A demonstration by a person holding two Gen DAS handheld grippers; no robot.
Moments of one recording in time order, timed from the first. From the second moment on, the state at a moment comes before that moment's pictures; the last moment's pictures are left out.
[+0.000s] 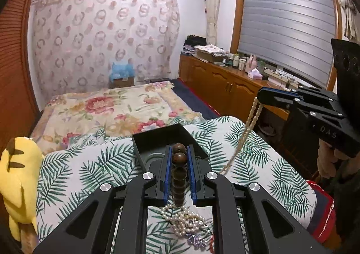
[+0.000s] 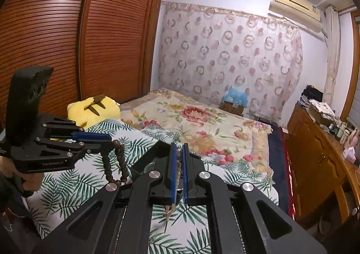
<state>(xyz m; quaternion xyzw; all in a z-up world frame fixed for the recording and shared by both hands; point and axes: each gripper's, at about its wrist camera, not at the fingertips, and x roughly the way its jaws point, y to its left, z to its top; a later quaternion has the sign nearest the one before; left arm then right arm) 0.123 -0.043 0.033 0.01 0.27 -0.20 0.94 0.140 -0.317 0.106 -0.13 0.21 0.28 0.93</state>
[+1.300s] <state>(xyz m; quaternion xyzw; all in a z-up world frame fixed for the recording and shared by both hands) 0.225 -0.037 -0.015 -0.03 0.35 -0.19 0.92 0.248 -0.278 0.071 -0.12 0.28 0.33 0.89</state>
